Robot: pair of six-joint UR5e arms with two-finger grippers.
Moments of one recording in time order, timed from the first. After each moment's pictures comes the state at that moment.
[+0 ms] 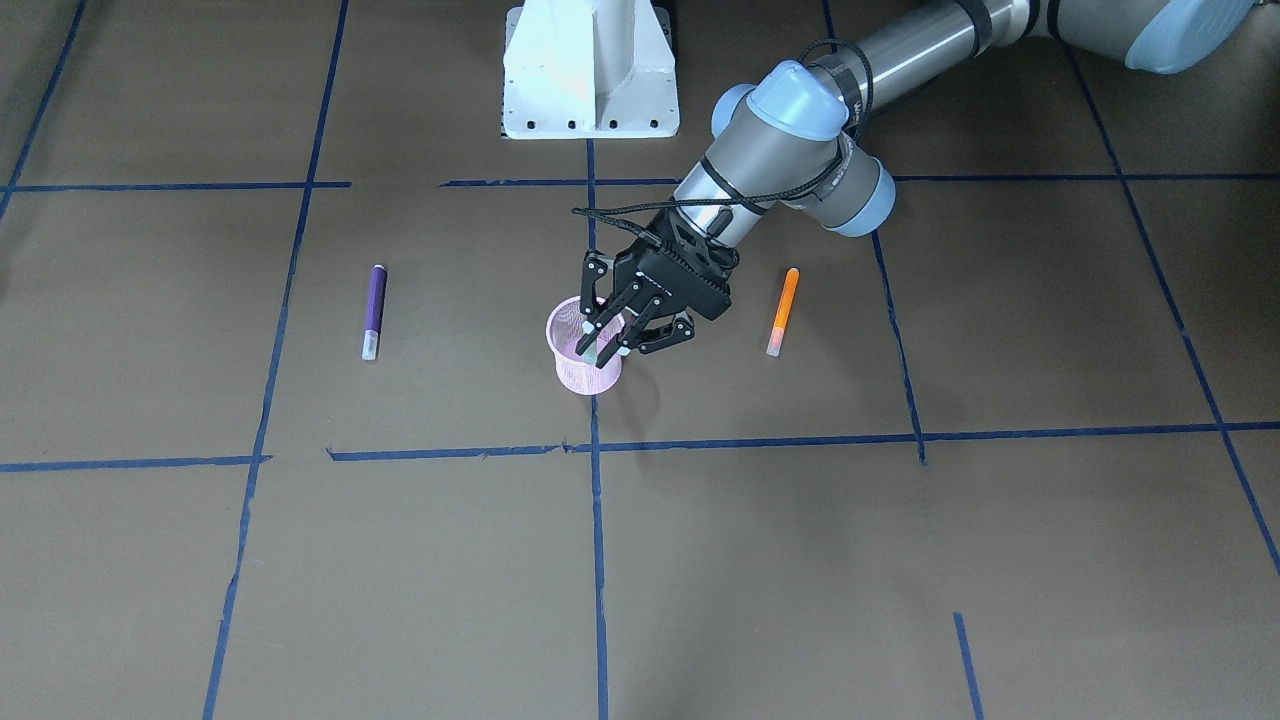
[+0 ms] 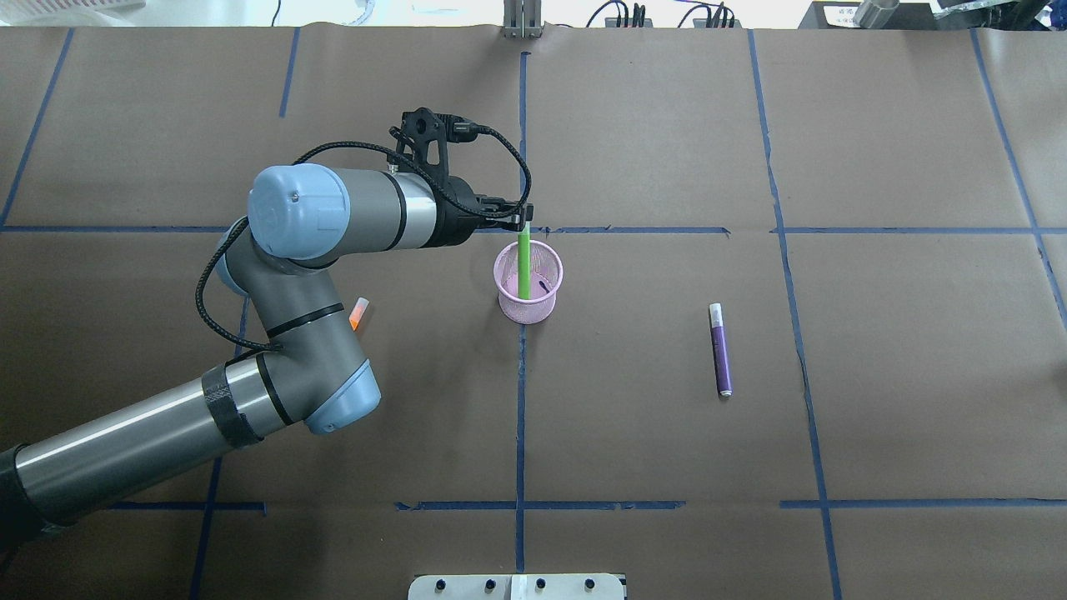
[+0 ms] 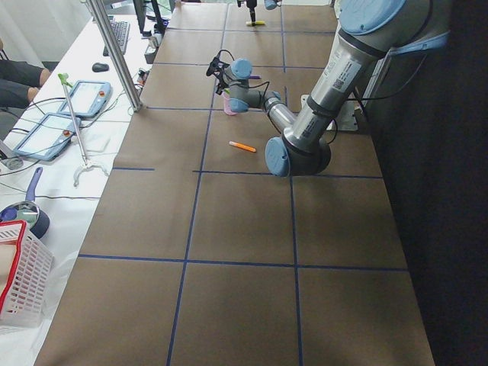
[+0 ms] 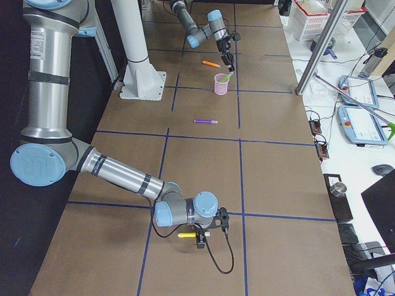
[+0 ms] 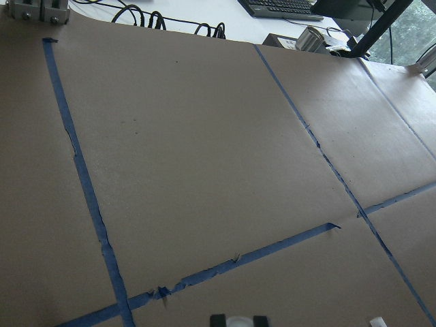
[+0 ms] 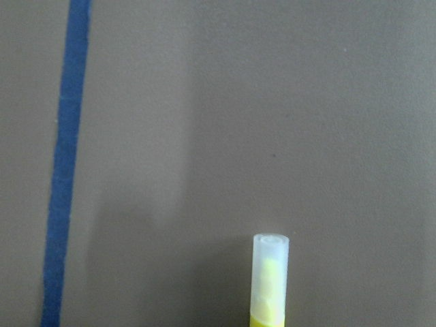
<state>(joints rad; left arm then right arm) -0.59 -2.26 -1.44 -2.53 -1.73 -1.06 1.36 -1.69 1.22 -1.01 2.30 0.10</state>
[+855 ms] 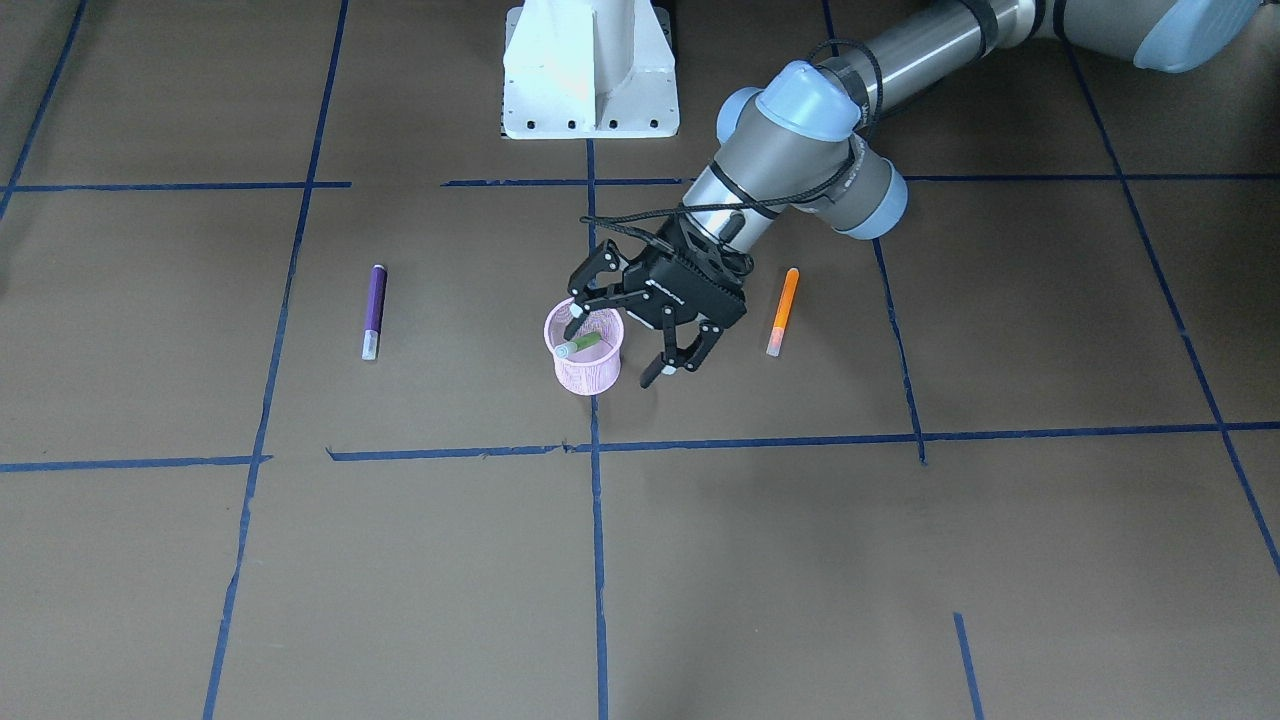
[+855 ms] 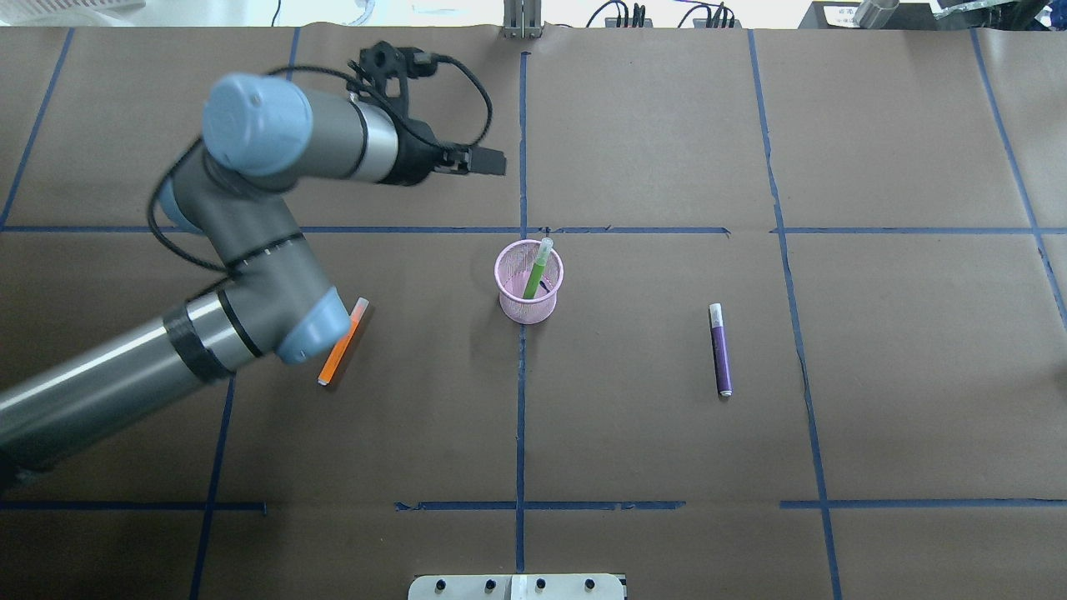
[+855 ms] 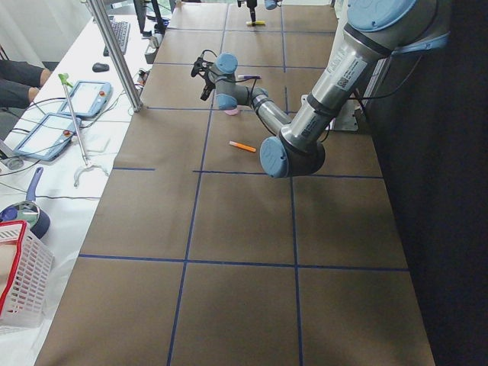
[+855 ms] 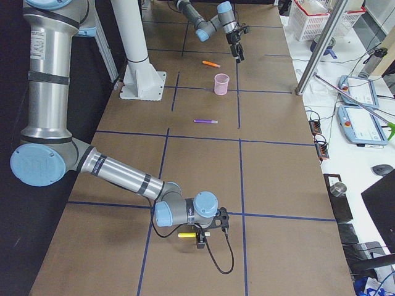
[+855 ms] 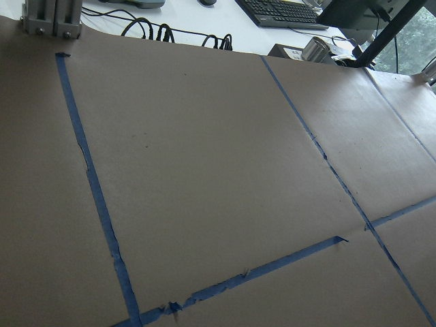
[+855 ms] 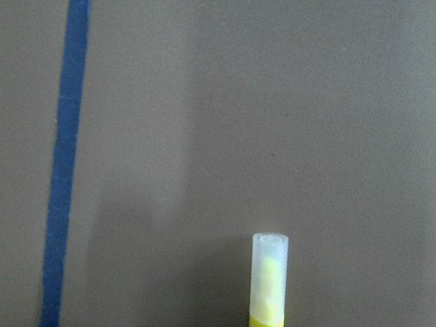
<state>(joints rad) -0.76 -2.26 -1.45 -2.33 -1.93 -1.06 1.36 -1.69 1.22 -1.01 2.30 0.10</state>
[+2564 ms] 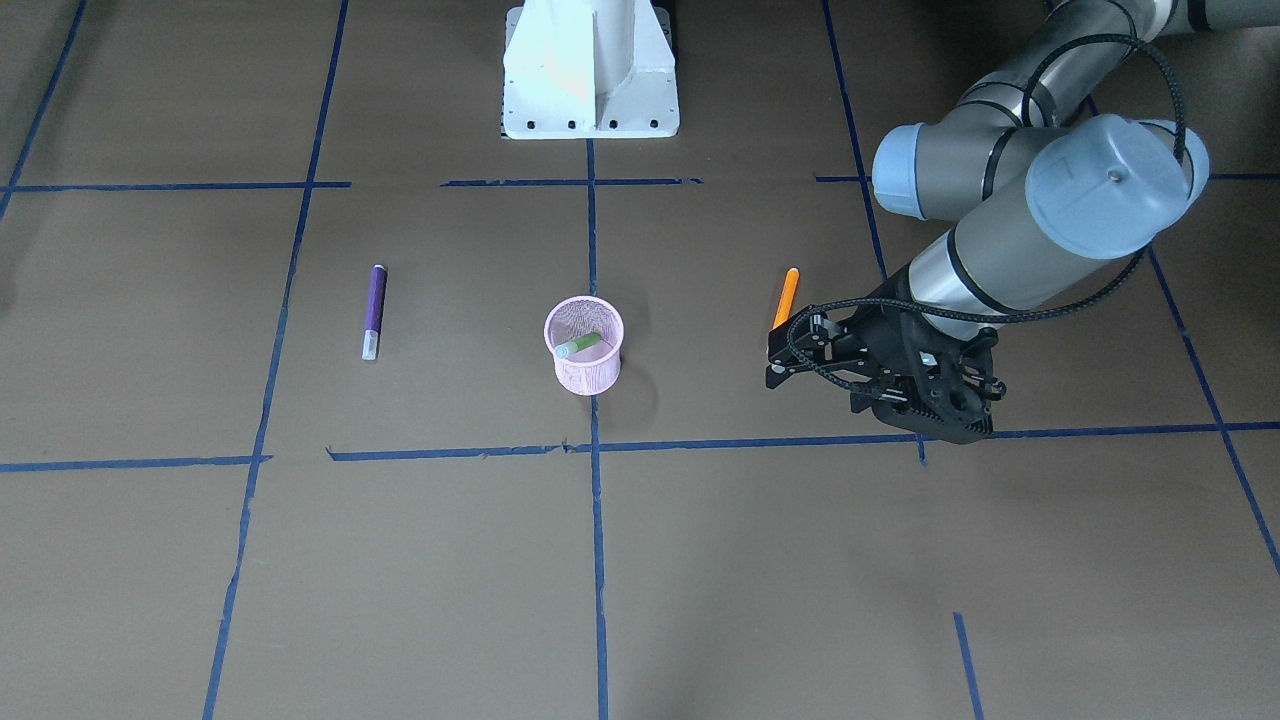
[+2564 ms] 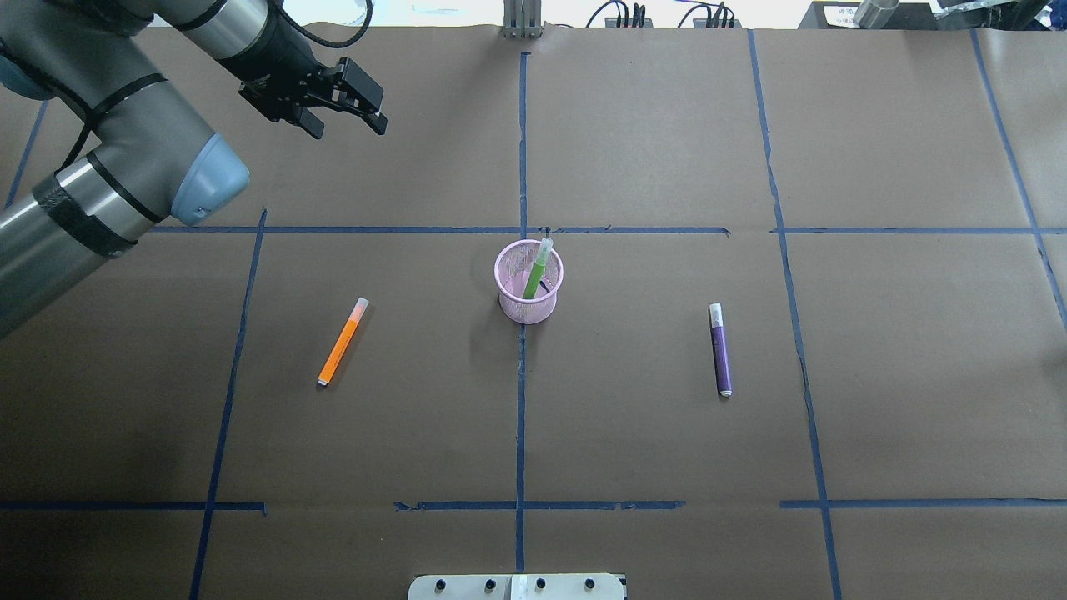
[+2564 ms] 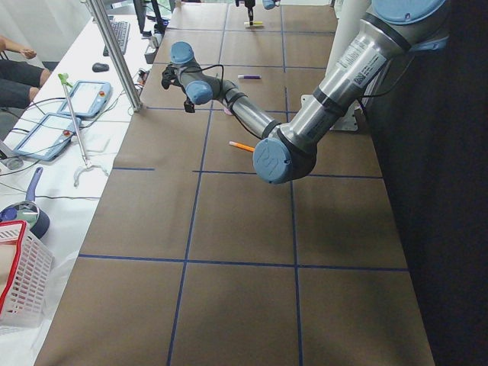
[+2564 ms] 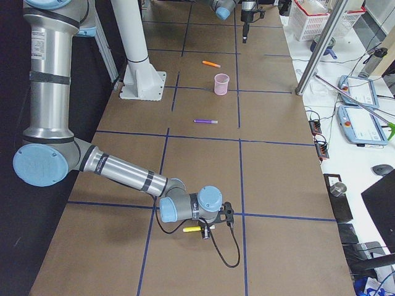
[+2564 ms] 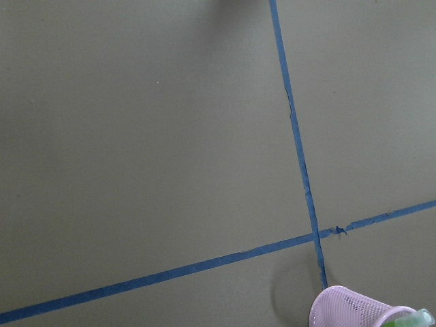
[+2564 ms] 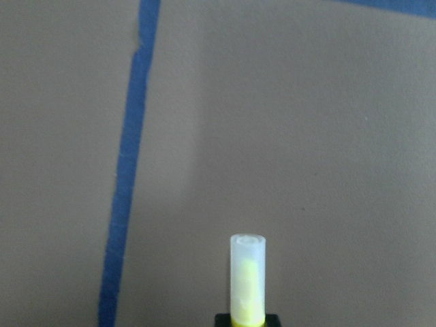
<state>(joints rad) -0.98 -2.25 -1.48 -1.87 -2.38 -0.82 1.37 -1.67 1.29 -1.02 2.30 0.10</state>
